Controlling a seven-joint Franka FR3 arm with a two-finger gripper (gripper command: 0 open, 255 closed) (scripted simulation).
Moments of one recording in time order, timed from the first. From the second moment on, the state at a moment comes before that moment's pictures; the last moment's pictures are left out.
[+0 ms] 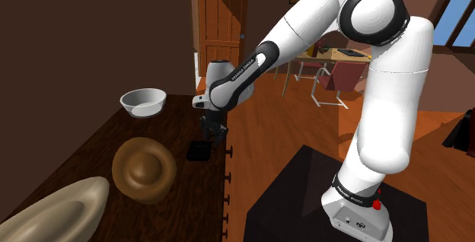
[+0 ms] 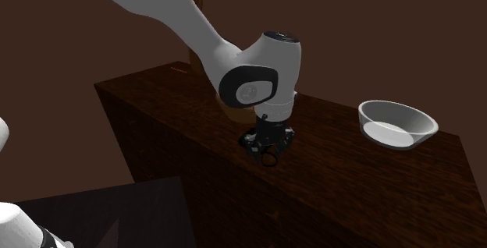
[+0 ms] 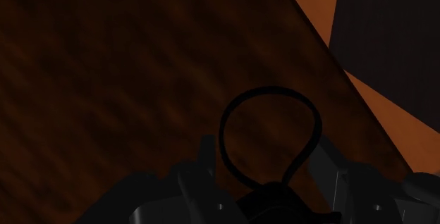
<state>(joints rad) 0.13 0.20 0.14 -2.28 0.12 2.52 -1.43</state>
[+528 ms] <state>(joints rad) 0.13 0.12 0.14 -2.26 0.12 2.42 -1.43</state>
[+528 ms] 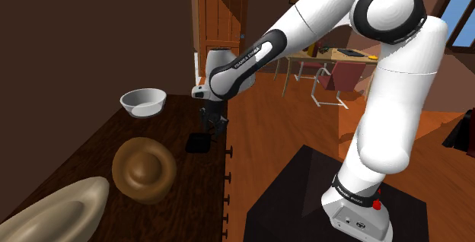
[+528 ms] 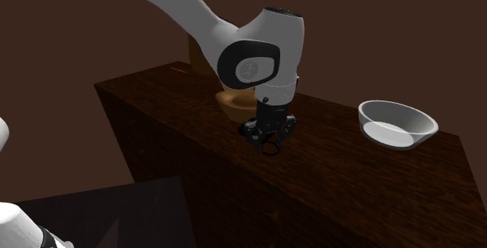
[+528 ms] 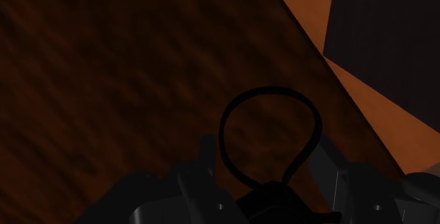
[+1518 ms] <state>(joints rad) 0.12 0.00 0.14 -2.19 0.12 2.23 -1.42</state>
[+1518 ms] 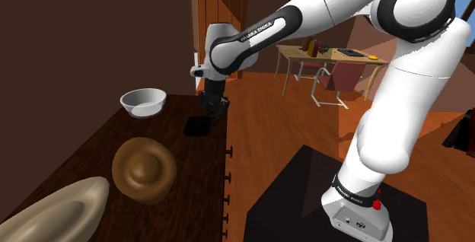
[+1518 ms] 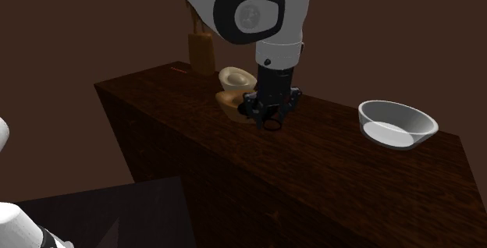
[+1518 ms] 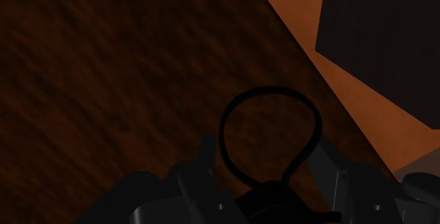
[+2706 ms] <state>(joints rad) 0.27 0.19 0.25 -1.88 0.04 2.14 -1.12</state>
